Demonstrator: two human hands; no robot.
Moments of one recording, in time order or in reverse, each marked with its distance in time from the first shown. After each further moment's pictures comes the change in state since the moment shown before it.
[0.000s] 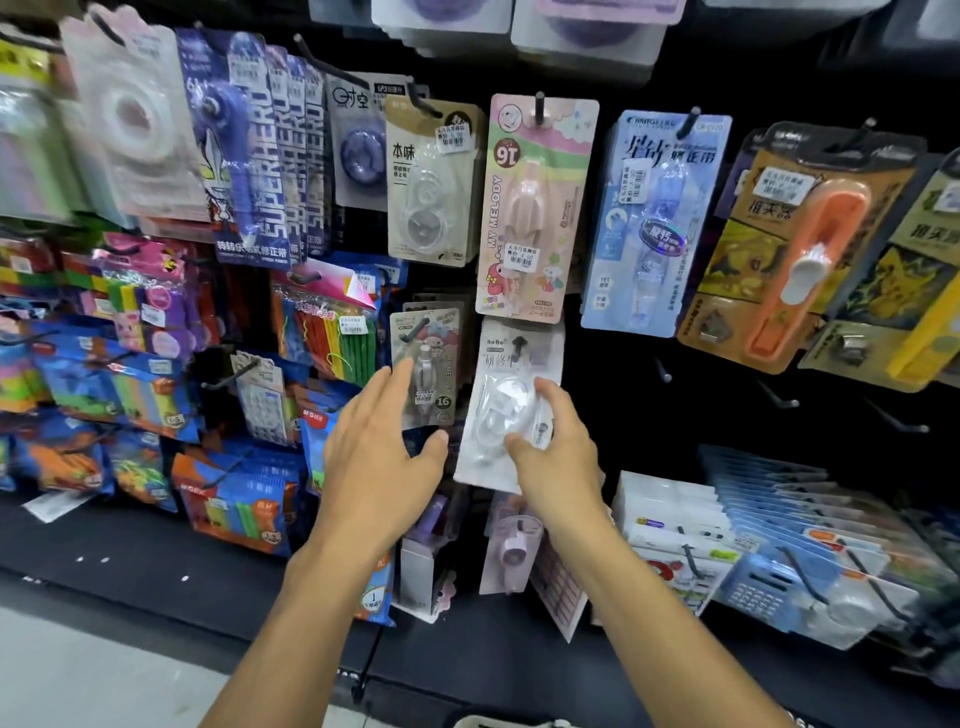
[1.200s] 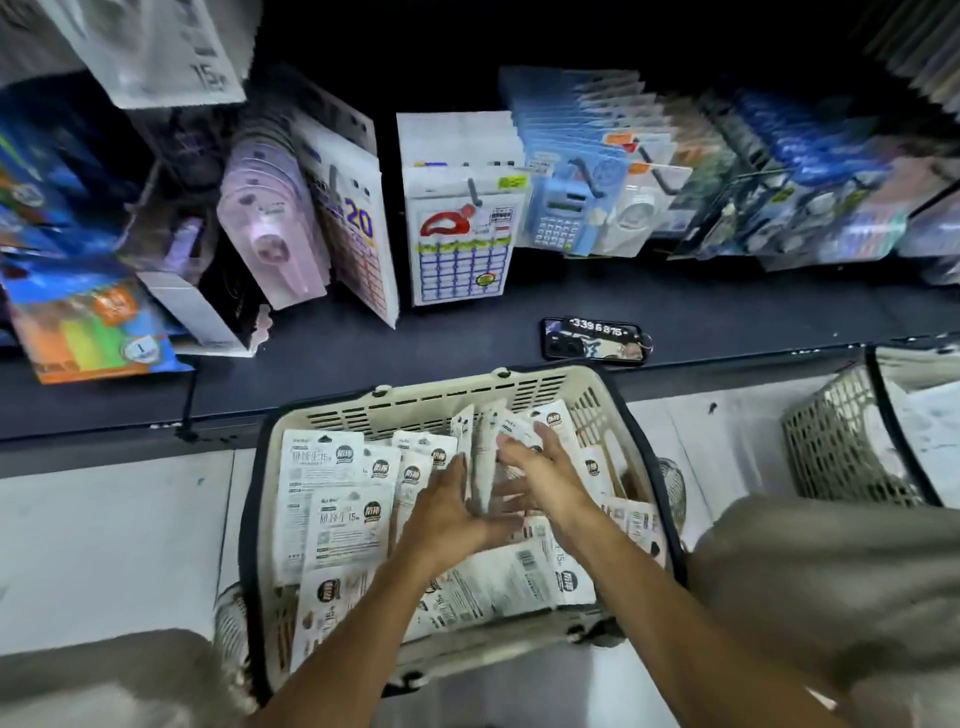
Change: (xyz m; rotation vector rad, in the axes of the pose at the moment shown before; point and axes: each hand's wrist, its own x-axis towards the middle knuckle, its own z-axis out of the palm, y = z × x) left_hand -0.304 -0.066 0.285 -0.110 -1.105 -0.414; right_hand -0.236 0.301 -0.122 0.293 -0.058 0.973
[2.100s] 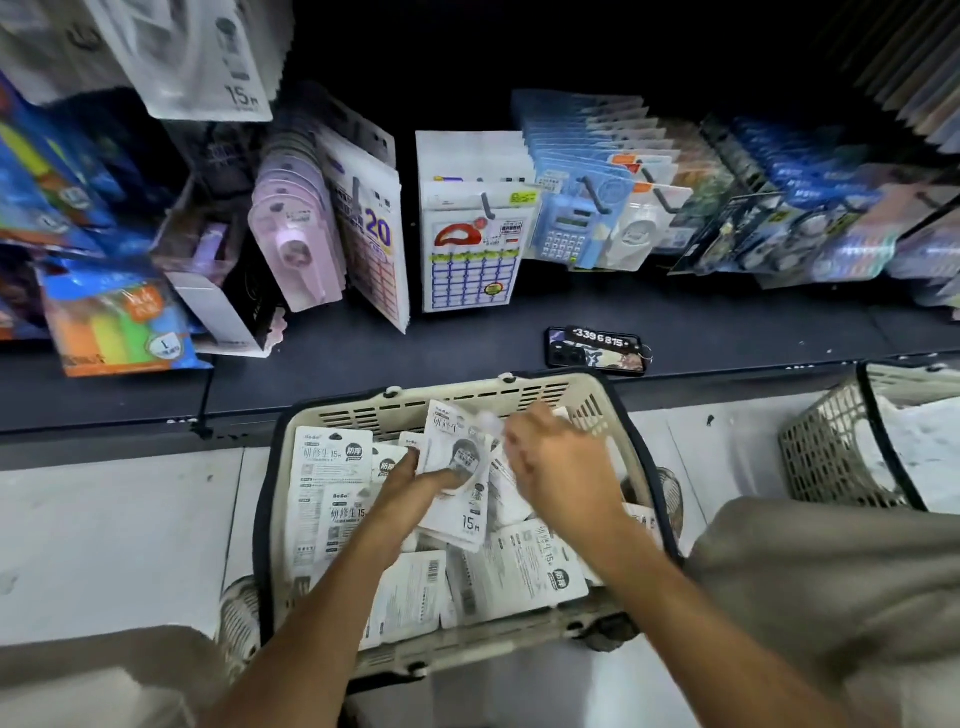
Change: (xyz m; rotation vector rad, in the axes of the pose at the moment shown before) left_hand -0.002 -0.010 -0.042 -0.562 0.145 -0.159; right_hand -0.053 -0.041 -0.004 -1.262 0.349 -1.014
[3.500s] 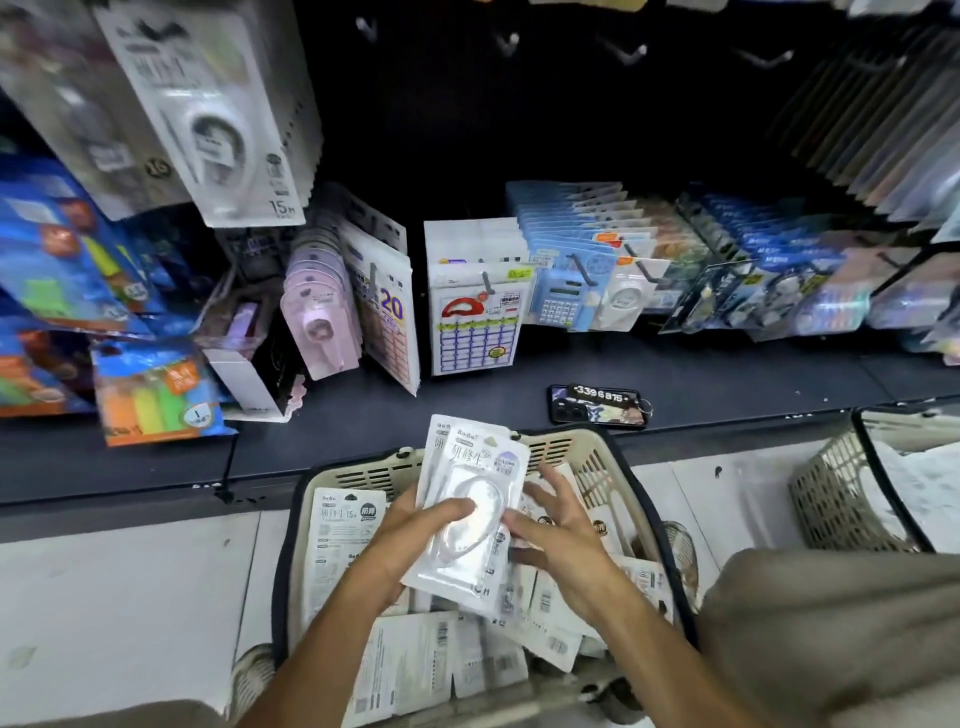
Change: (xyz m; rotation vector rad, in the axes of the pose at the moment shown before) left_hand -0.031 0.043 -0.012 -0.137 -0.134 0.107; right_hand -0.015 0.003 0.027 1.542 -0.206 0.801
